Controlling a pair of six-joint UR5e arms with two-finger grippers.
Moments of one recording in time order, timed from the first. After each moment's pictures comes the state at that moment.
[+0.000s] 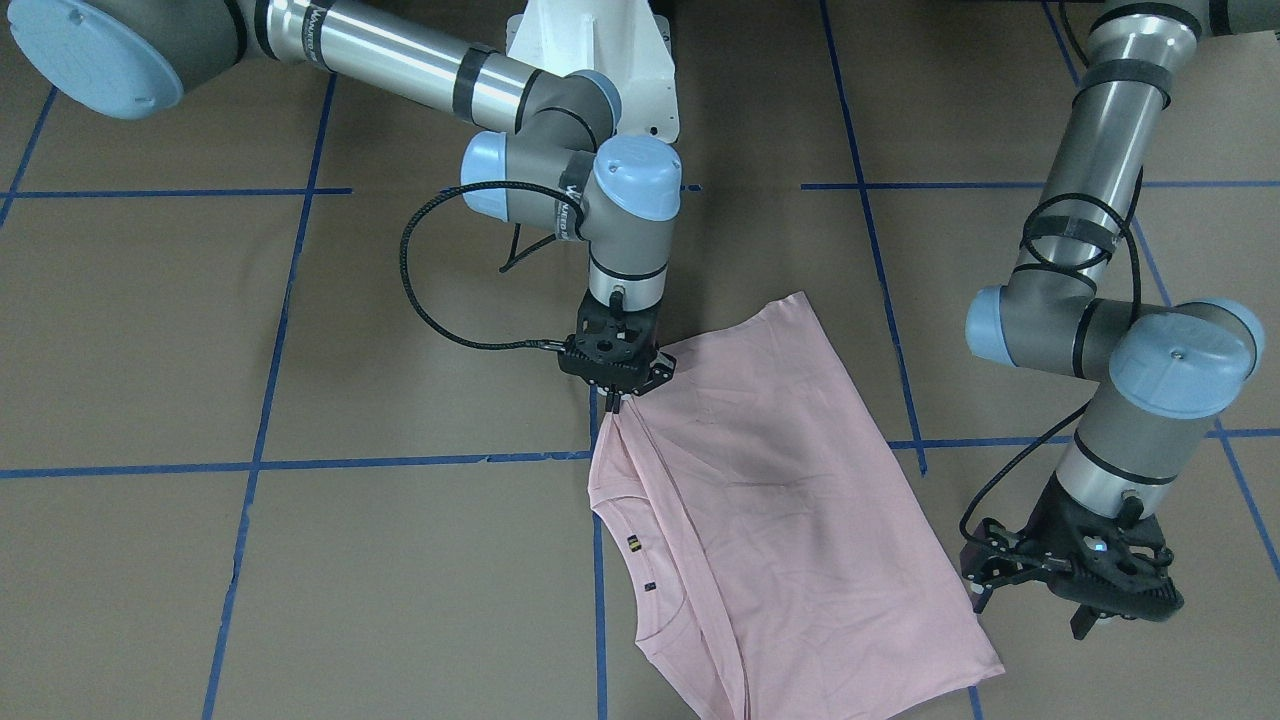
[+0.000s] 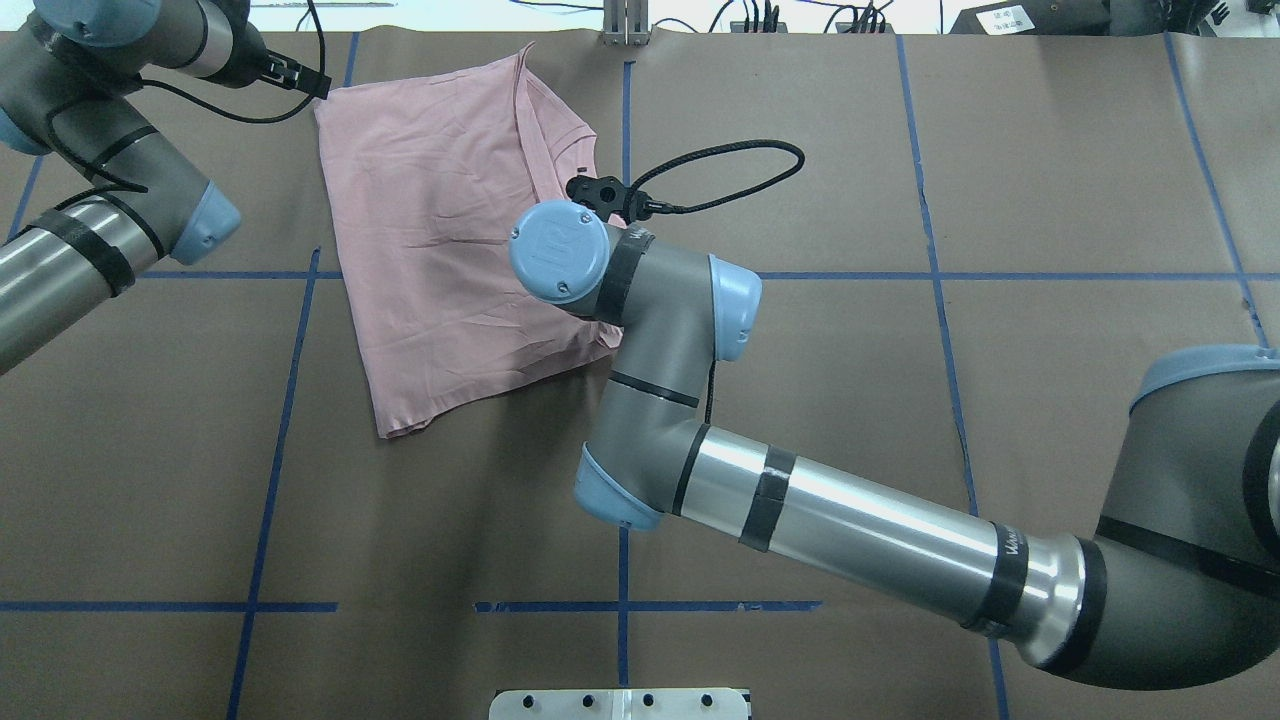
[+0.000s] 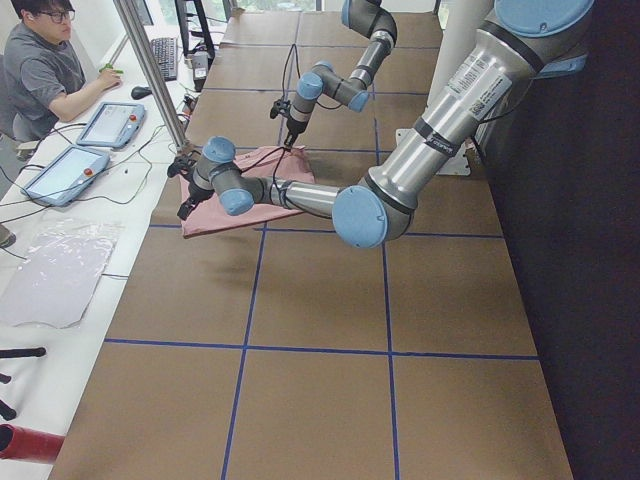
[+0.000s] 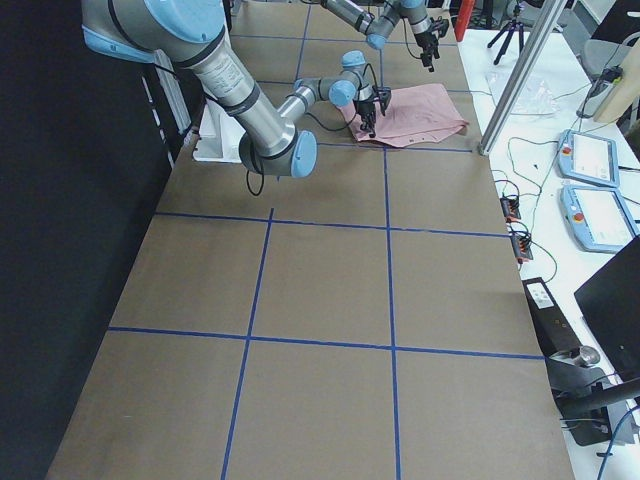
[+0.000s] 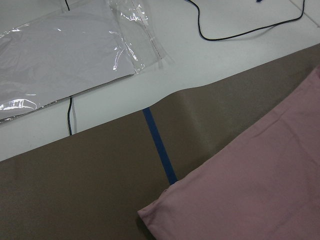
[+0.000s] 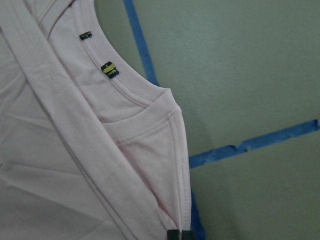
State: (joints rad) left arm -1.04 -2.26 -0.97 -2.43 -1.86 -0.55; right arm 0.49 -0.62 1.25 -1.43 1.57 1.51
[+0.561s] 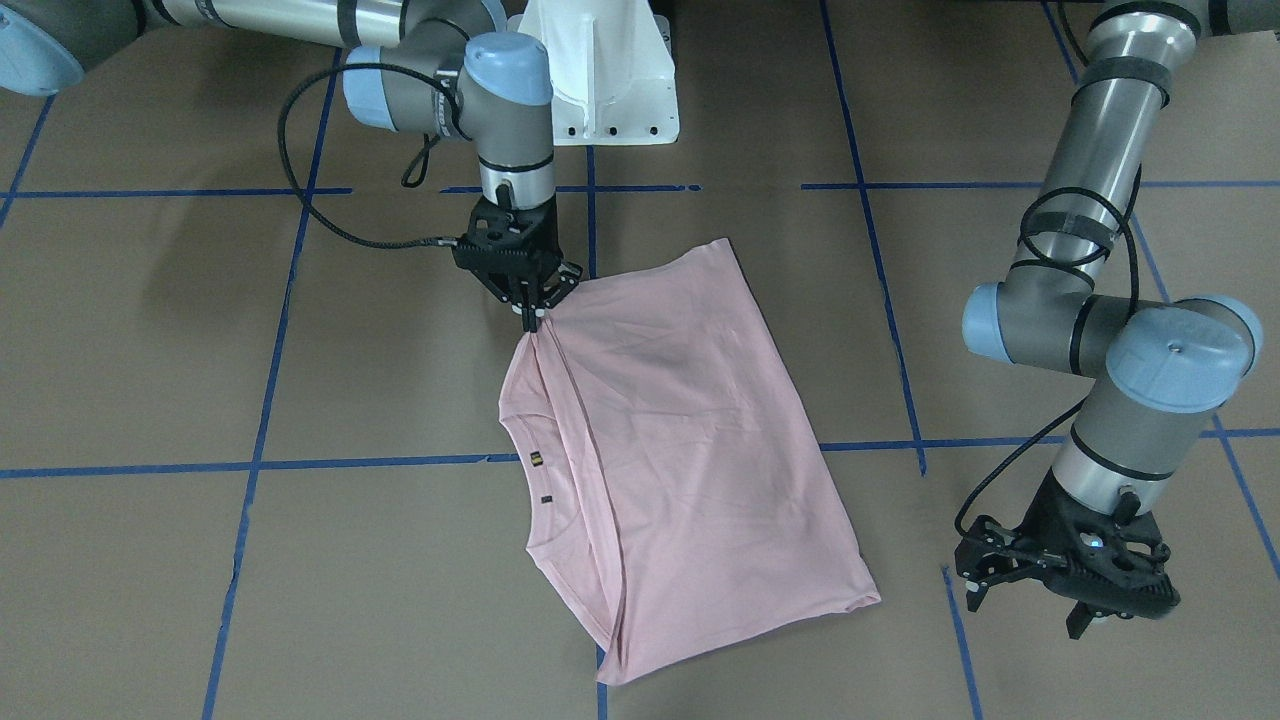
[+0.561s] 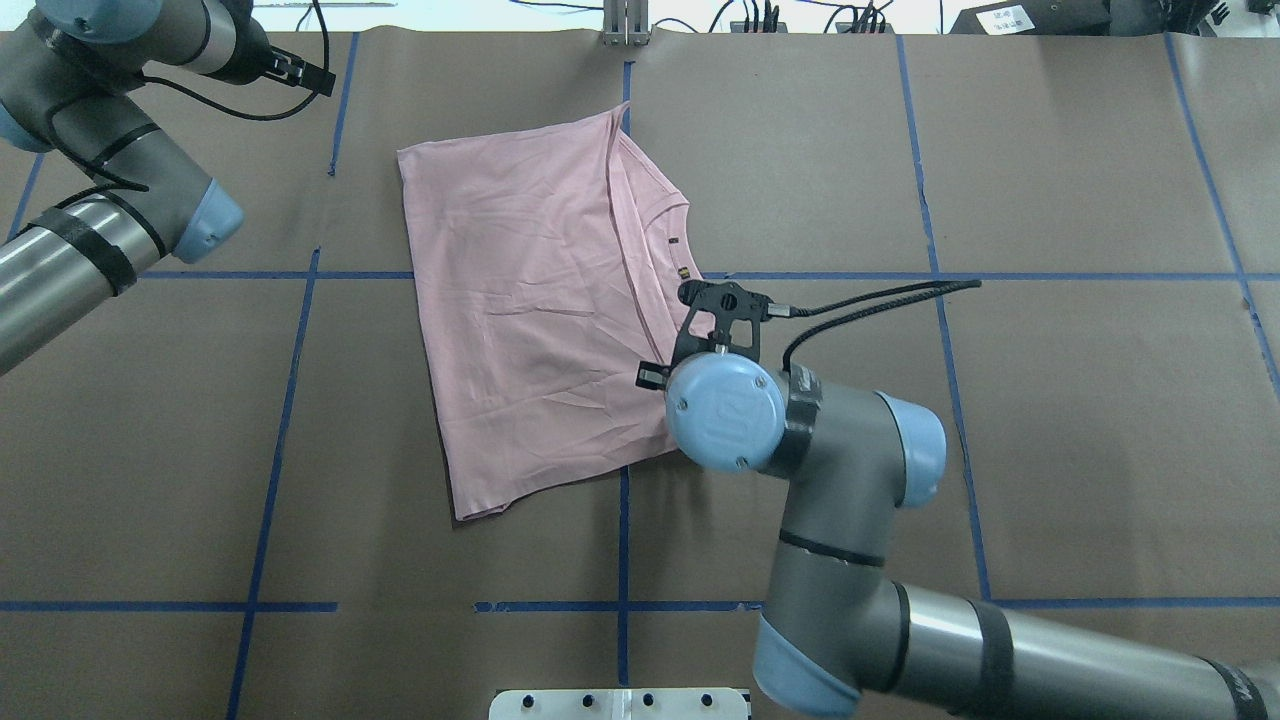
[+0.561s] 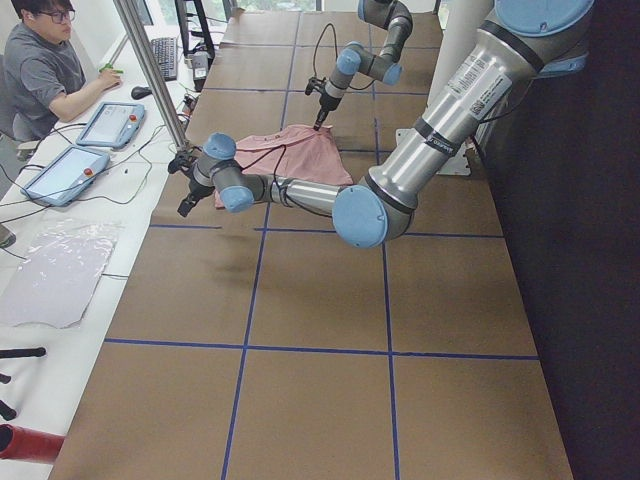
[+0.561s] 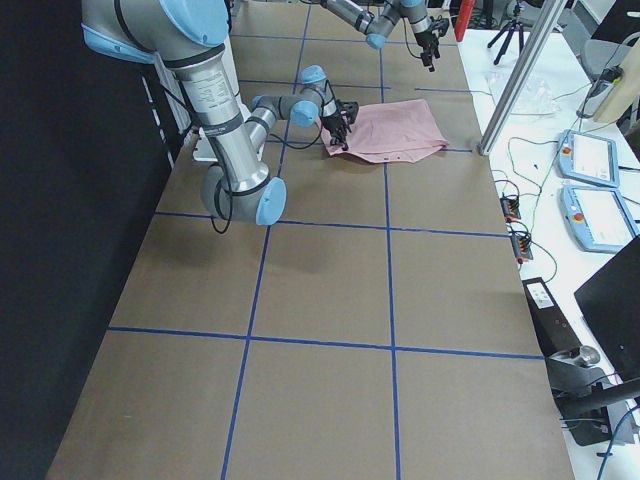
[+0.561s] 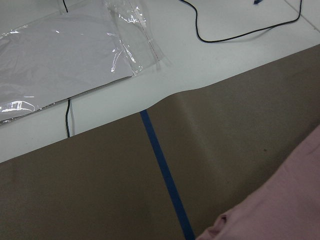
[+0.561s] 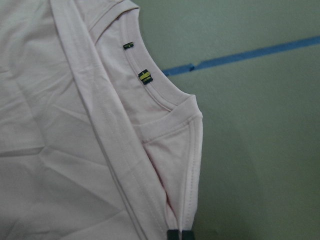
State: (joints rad) left arm -1.04 -2.26 -1.00 -2.42 -1.86 -0.55; right arm 0.33 -0.99 1.75 -1.51 1.39 1.57
